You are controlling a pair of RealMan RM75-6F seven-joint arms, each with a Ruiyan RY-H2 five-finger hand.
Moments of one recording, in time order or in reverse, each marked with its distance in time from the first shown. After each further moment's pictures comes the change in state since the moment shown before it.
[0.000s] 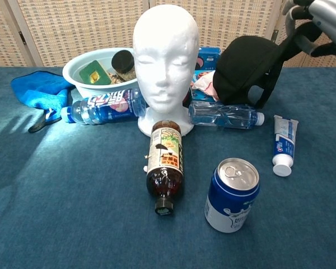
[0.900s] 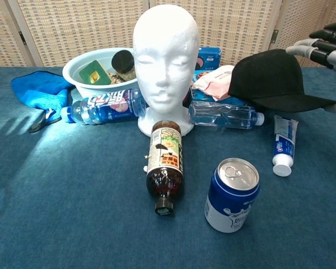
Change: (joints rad) left arm 0.008 -0.001 0.004 0.014 0.004 0.010 -0.011; right arm -0.156 0.259 -0.054 -0.589 0.041 -0.192 -0.301
